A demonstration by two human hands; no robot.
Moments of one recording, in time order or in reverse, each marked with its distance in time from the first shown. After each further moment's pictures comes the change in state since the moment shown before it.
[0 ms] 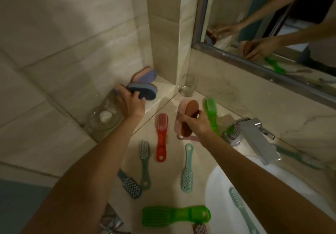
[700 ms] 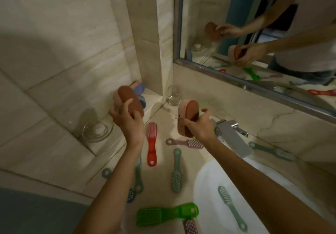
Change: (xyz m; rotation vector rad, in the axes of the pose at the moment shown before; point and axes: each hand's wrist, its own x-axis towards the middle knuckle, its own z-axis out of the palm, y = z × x) left_hand -0.109 0.063 -0.057 -0.519 0.205 0.070; right_hand -0.050 -0.020 -0.058 -0.115 0.158 -0.274
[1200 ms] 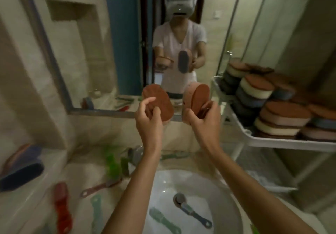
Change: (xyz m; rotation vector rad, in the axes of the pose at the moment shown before) left_hand -0.200 0.231 0.069 -0.686 -0.612 0.116; right_hand -0.145 -0.034 -0.256 -0.019 0.932 -0.322
